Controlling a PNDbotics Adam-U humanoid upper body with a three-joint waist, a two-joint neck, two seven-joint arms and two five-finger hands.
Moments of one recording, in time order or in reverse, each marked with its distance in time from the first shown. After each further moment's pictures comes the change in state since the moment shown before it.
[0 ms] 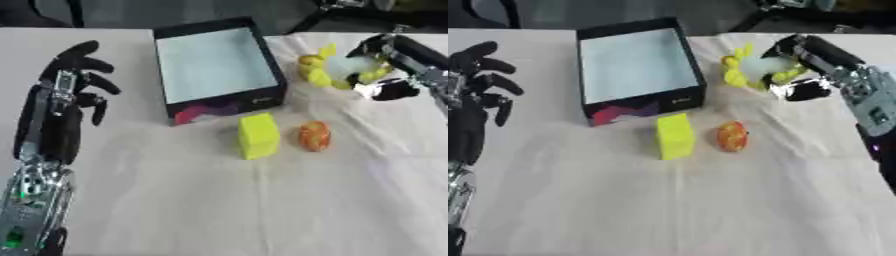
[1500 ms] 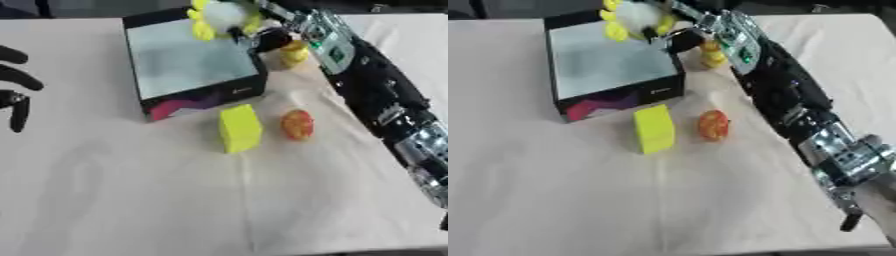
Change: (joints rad) left arm -0.117 -0.055 -0.049 -0.036 0.019 0.004 -0.061; right arm -0.173 0.135 0.053 0.130 0.211 0.069 0.005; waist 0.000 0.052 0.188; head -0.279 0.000
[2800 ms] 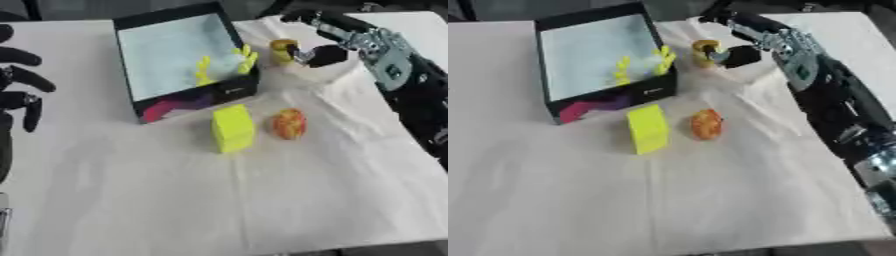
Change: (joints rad) left arm 0.019 0.004 0.003 0.001 -0.002 -0.002 0.006; right arm 0.168 -0.155 -0.097 0.049 0.022 0.076 0.056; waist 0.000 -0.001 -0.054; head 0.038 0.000
